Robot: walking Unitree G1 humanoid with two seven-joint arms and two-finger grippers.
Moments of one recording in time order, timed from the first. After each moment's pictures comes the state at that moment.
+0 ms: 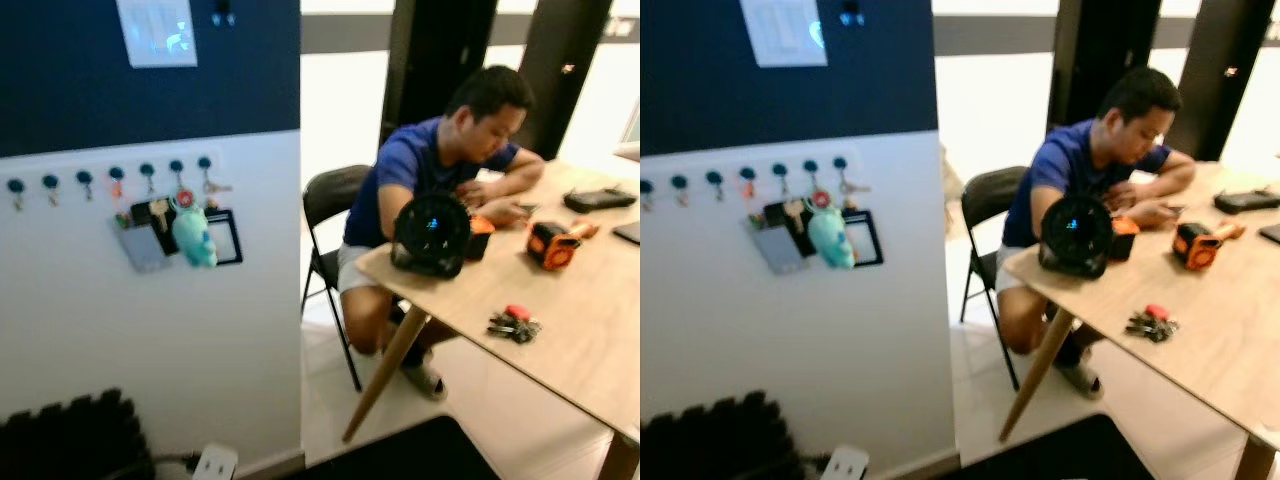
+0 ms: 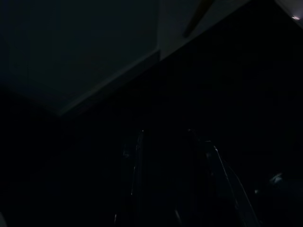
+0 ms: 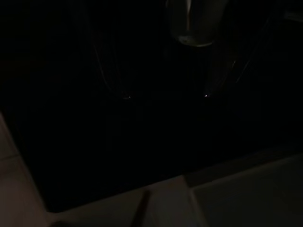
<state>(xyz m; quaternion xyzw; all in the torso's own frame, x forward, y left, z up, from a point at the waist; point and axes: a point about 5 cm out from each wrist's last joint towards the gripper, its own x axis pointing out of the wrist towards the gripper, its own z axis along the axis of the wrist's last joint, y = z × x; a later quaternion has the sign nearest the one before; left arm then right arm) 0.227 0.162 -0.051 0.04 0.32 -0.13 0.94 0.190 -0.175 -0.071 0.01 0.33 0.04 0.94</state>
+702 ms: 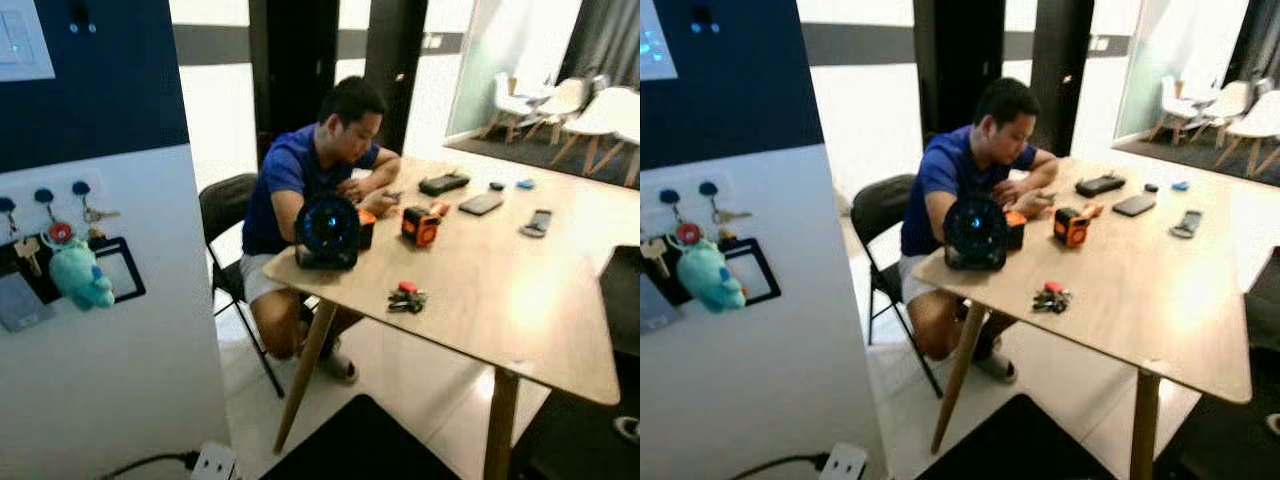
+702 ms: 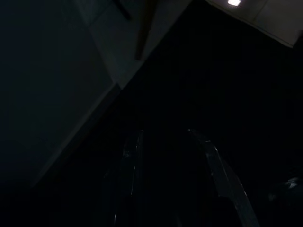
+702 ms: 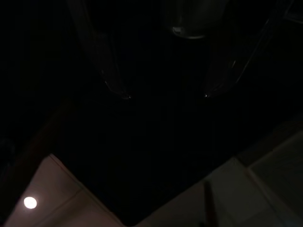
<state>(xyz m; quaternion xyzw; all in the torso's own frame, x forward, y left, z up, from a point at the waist) 0.222 0.165 -0.053 0.04 0.32 -0.12 0.94 0.189 -0.173 -0.072 0.02 0.33 0.04 0.94</state>
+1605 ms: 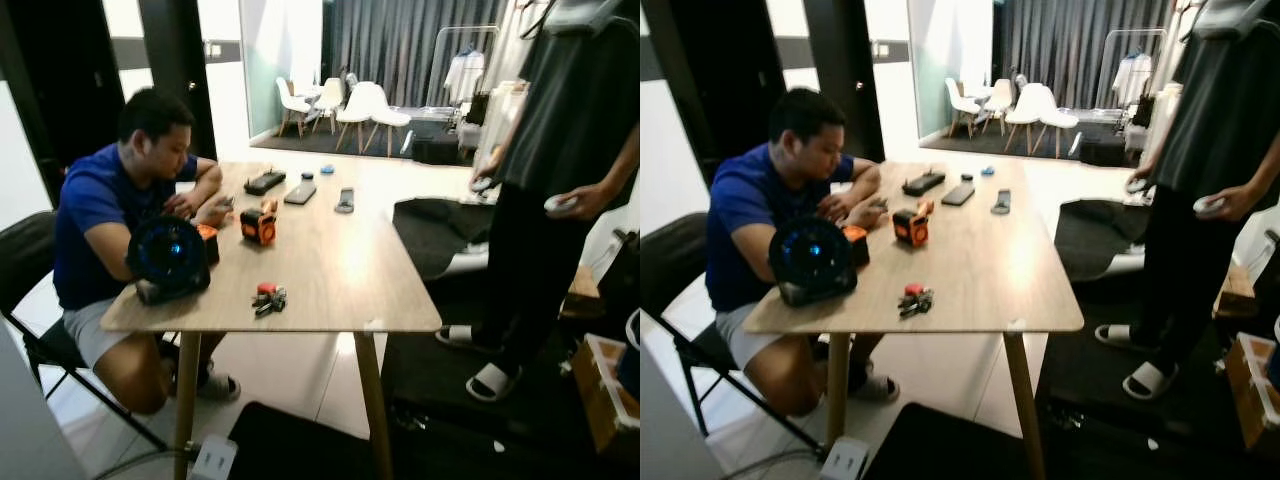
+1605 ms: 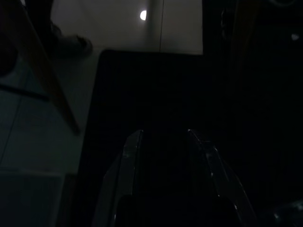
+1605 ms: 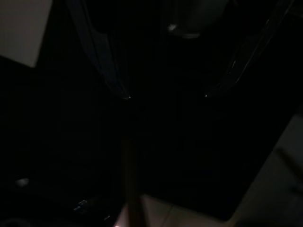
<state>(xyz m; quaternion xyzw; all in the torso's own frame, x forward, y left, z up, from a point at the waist) 0.237 0.160 -0.041 0.04 0.28 -0.12 0.95 0.192 -0.179 -0.069 0.01 0.33 0.04 0.94</state>
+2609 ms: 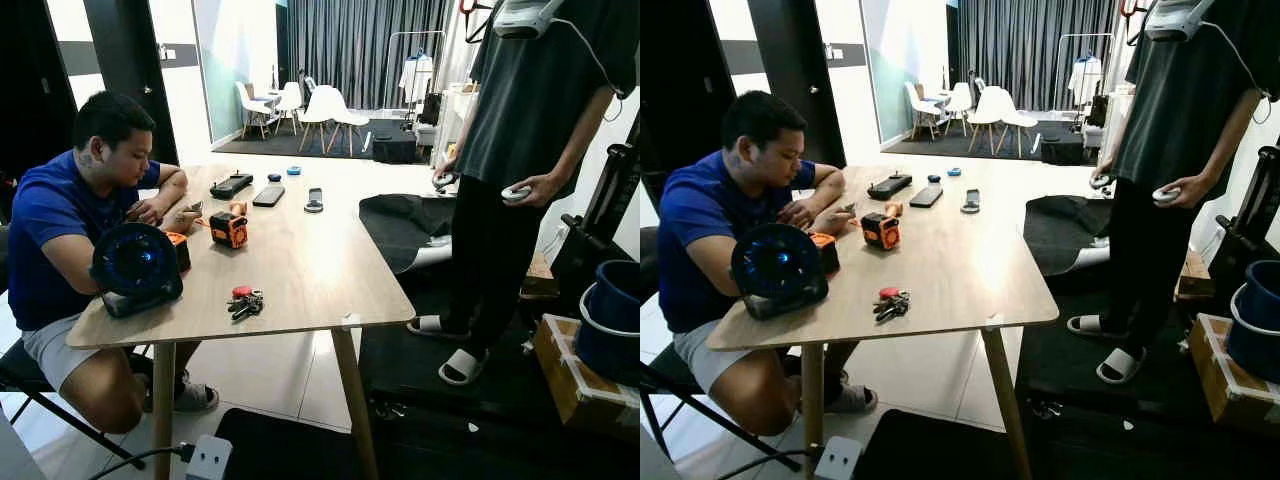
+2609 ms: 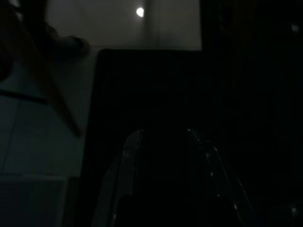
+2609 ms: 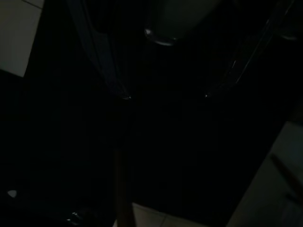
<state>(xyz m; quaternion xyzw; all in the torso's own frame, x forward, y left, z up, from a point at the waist) 0.239 0.162 -0.040 0.04 0.28 -0.10 0.96 0.183 -0.171 -0.074 -0.02 0.34 0.08 0.94</state>
